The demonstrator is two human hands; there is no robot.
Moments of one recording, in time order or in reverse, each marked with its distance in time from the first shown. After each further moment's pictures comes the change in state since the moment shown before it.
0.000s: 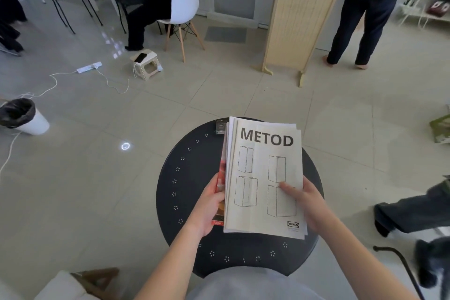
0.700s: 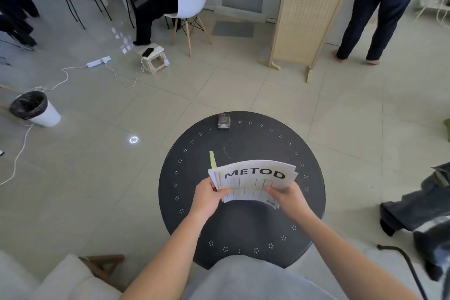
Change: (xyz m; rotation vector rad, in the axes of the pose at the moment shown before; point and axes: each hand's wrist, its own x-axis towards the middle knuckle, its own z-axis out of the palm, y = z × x) left_hand 0.034 -0.046 -0.010 0.461 0.313 0.051; right_hand 0.024 0.044 0.008 -0.482 0.056 -0.110
